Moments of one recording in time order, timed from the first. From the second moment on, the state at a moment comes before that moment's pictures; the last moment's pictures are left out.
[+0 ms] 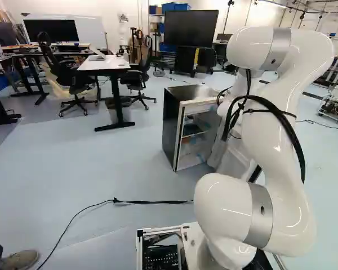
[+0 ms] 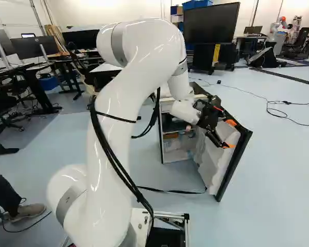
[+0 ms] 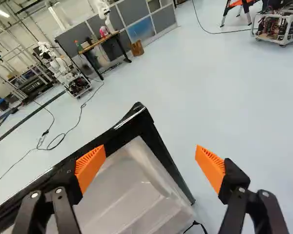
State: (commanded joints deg) arm -27.8 -38.8 -61.9 81.3 61.2 0.0
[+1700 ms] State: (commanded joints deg) arm -21.8 -26.9 -43.6 62.5 61.2 0.0
